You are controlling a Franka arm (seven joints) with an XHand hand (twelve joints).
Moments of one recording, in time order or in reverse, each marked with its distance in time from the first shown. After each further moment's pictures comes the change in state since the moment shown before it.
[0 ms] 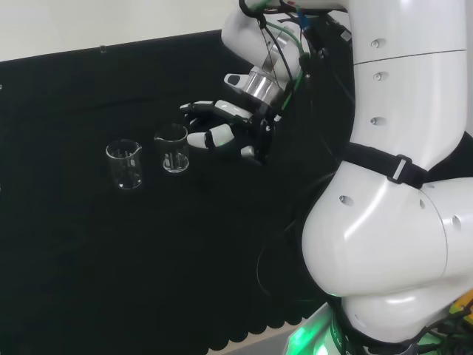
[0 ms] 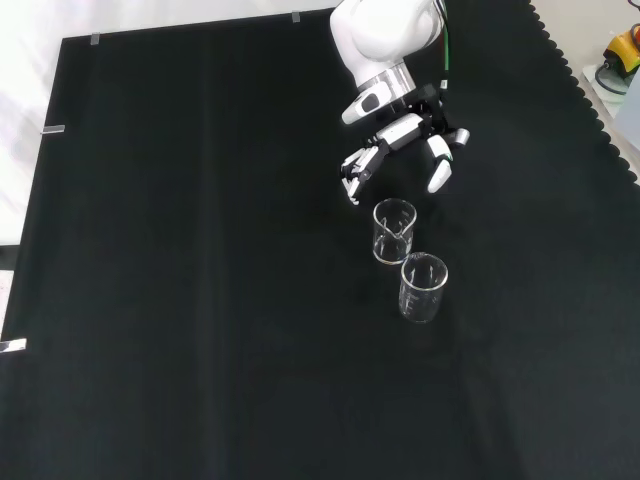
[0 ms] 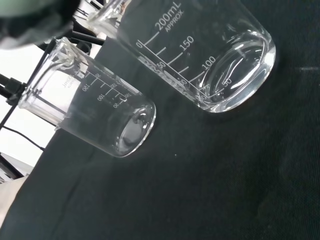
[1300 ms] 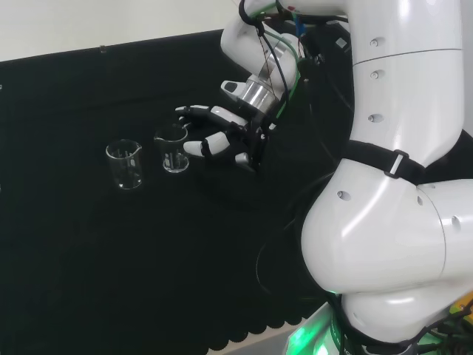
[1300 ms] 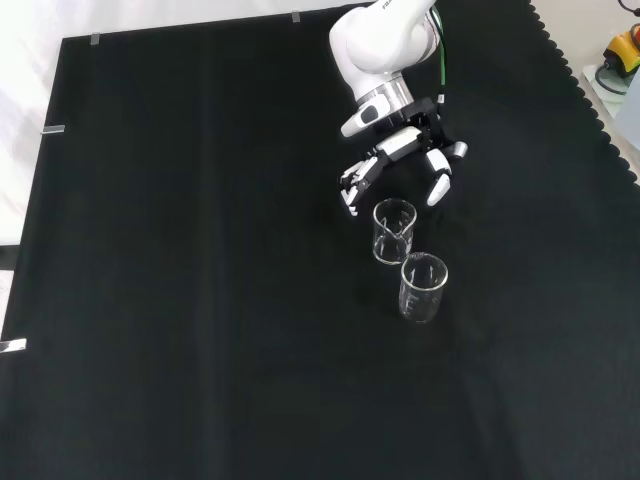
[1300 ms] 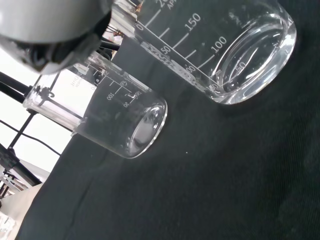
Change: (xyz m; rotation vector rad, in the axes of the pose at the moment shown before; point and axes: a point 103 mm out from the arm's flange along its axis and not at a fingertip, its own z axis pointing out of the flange) arm -0.006 0.010 0.019 -0.022 0.064 -0.042
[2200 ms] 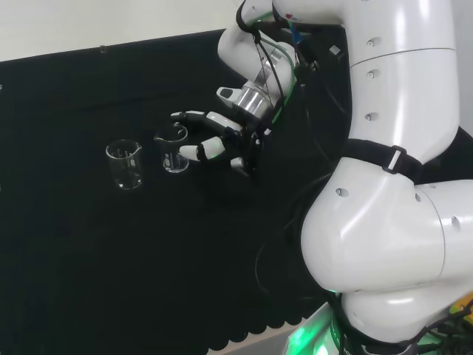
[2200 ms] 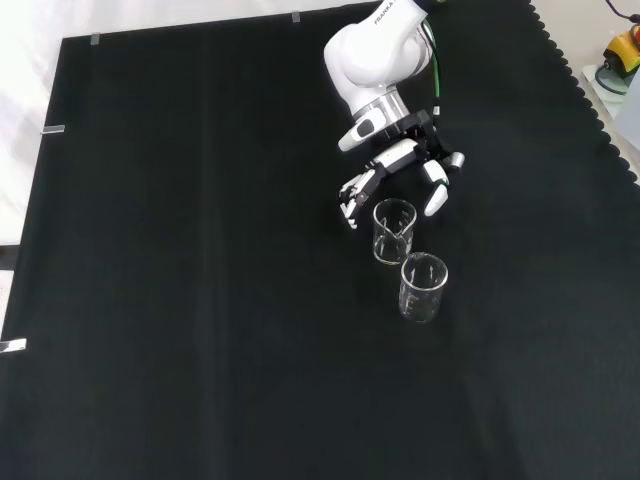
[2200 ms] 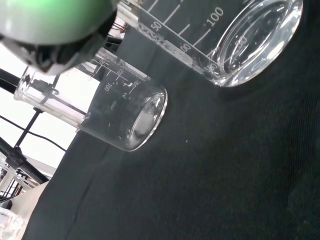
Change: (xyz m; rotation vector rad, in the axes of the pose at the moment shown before) arm -0.007 0.009 0.016 0.015 0.048 -0.005
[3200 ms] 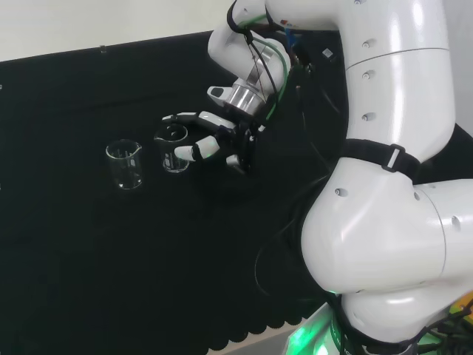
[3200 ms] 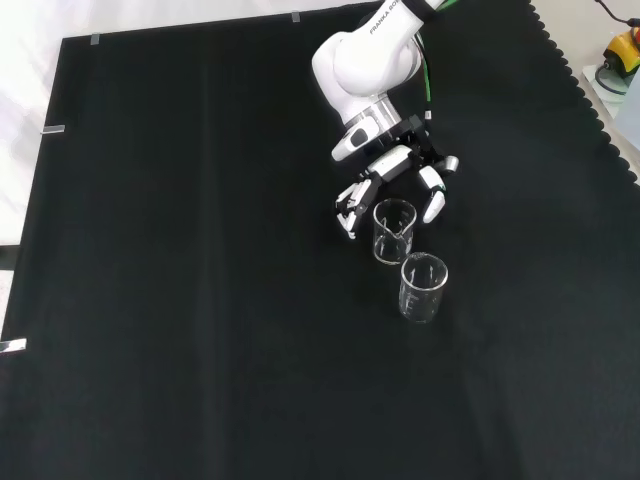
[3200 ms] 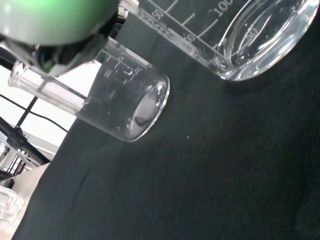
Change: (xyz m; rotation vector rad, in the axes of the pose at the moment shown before) arm 0.000 0.013 0.005 0.067 -0.017 -0.022
